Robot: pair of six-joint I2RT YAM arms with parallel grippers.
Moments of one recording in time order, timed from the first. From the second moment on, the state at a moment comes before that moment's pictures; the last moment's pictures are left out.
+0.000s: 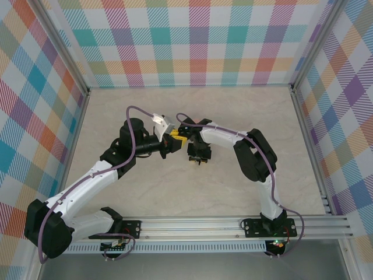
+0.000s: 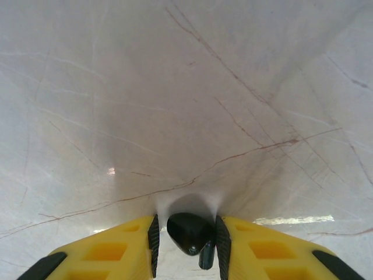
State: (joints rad) left arm -0.56 1.11 0.85 -0.01 0.58 -0.03; right arm 0.74 2.12 1.57 -0.97 -0.03 0.86
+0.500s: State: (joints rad) left arm -0.56 1.11 0.85 -0.01 0.58 -0.03; right arm 0.74 2.12 1.57 -0.98 -0.03 0.85
